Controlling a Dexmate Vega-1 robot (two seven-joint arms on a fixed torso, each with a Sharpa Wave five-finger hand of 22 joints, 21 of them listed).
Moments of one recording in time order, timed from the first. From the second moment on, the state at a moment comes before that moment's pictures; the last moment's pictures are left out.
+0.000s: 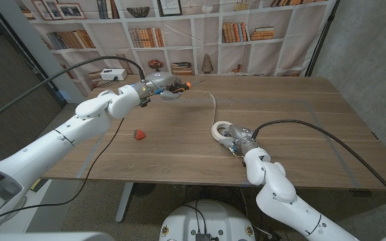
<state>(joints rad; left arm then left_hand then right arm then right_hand) 0.68 0.89 0.52 -1.81 0.59 -0.10 -0.08 1.10 0.03 0.61 0.07 0.45 0.63 0.21 0.41 0.73 0.65 0.11 0.71 1.13 0.86 0.06 0.88 1.21 0.54 -0.05 1.36 0.29 -1.20 -0.51 -0.58 -2.13 -0.83 -0.76 0.13 0.92 0.10 0.26 -0.10 0.25 0.80 -0.07 0.37 0.32 0.68 -0.12 0.48 0.36 0.45 -0.04 0.53 0.57 0.29 0.00 0.28 0.19</state>
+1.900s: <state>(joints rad) 0.68 0.86 0.52 -1.79 0.55 -0.14 -0.05 1.10 0.03 0.61 0.07 0.44 0.63 0.21 0.41 0.73 0.65 0.11 0.71 1.13 0.86 0.06 0.90 1.22 0.53 -0.05 1.38 0.28 -1.14 -0.52 -0.21 -1.85 0.86 0.06 0.16 0.92 0.11 0.26 -0.09 0.26 0.80 -0.07 0.37 0.42 0.65 -0.11 0.59 0.53 0.46 -0.05 0.58 0.73 0.31 -0.03 0.33 0.23</state>
